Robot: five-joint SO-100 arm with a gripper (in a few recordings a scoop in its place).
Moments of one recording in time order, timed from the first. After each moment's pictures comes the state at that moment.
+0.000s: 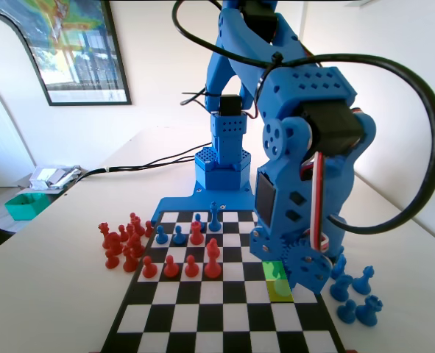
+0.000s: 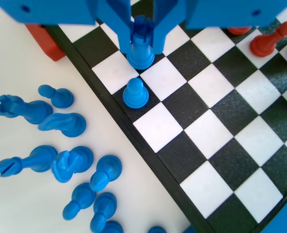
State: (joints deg) arm -13.6 59.4 88.5 58.7 -38.5
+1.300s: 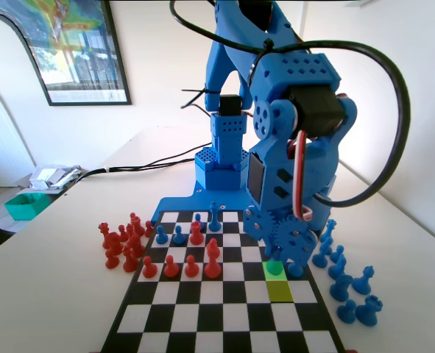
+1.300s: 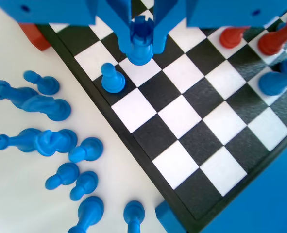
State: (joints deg) arm -13.6 68.2 99.5 57.3 -38.7
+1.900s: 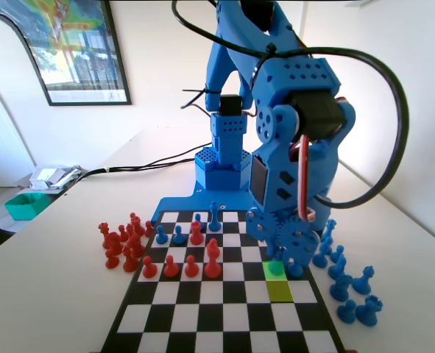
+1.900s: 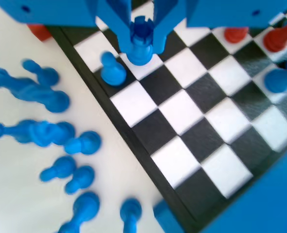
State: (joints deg) arm -14.6 68.2 101.5 54.8 -39.7
